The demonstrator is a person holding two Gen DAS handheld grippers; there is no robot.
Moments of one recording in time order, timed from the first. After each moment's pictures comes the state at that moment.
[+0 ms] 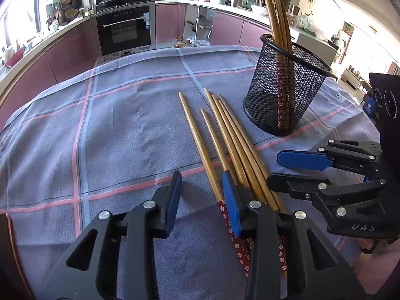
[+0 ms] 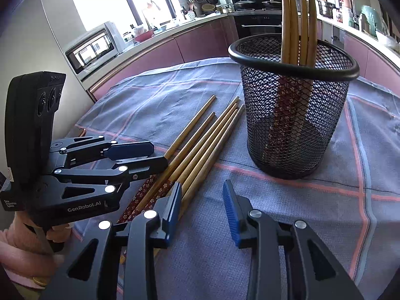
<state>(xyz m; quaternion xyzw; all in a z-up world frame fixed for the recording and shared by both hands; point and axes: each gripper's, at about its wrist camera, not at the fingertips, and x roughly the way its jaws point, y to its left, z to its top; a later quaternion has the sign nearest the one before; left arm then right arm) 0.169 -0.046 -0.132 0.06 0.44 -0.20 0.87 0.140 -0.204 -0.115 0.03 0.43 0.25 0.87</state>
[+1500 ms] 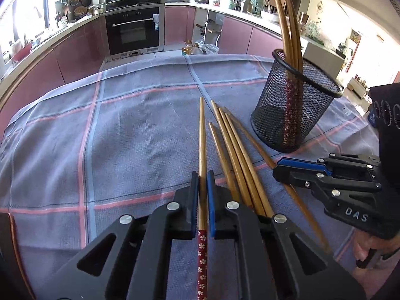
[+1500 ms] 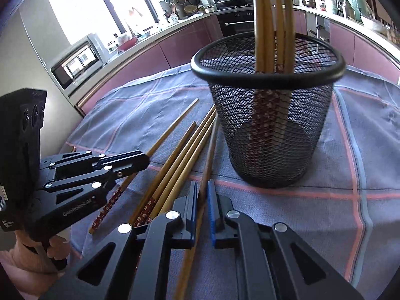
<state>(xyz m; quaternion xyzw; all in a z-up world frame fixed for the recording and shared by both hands) 0.178 -0.043 -0.124 0.03 0.43 -0.18 0.88 0.161 -0.217 -0.118 0.08 0.43 0.23 0.87</state>
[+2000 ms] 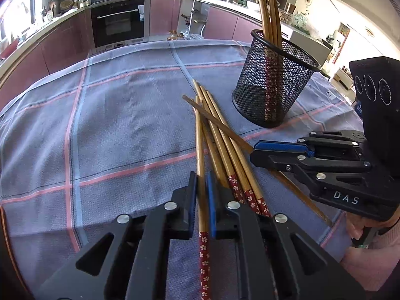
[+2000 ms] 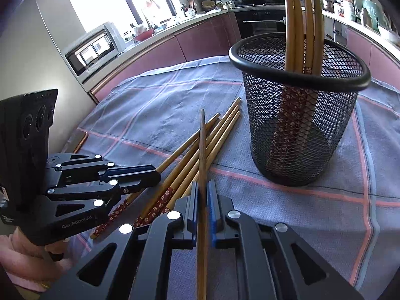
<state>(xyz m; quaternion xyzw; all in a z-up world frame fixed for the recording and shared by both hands) 0.160 -0.044 -0.133 0.03 0.46 -0.22 0.86 0.157 -0.198 -0.115 0.04 0.44 0.26 0.86</state>
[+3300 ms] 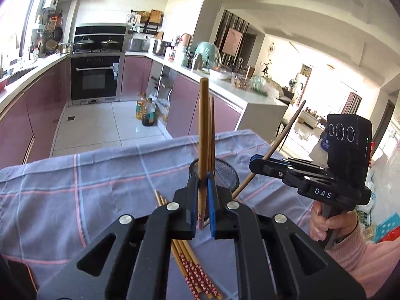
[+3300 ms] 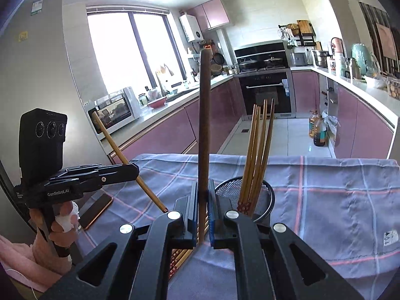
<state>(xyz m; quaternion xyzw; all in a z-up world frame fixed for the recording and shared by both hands) 0.148 -0.040 0.023 -0.03 0.29 -0.32 0.90 0.133 -0.282 0.009 0.08 0.26 0.28 0.92</state>
